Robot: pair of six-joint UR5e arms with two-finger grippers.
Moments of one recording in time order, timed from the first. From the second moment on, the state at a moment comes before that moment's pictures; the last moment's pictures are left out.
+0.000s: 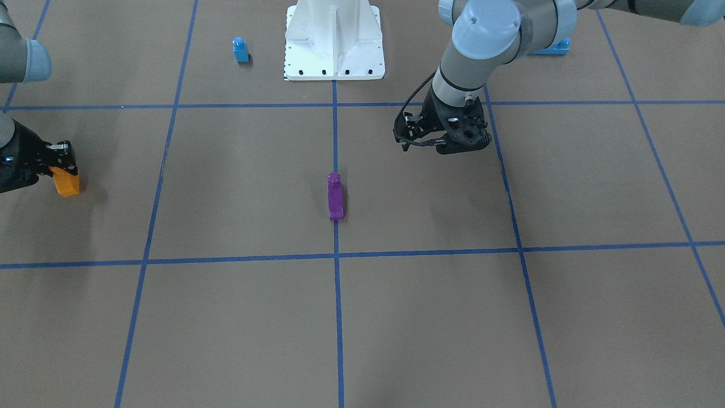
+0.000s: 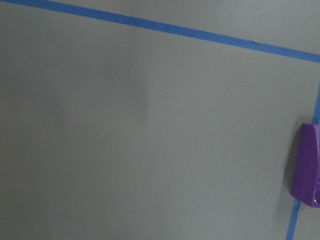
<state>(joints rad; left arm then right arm) -0.66 -2.11 -1.87 -1.48 -2.09 -1.27 0.96 -1.67 1.73 -1.17 2.28 0.49</state>
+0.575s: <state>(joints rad) -0.67 -1.99 -1.99 -1.48 -2.09 -1.24 0.87 -1.46 1.81 -1.26 2.24 0.75</state>
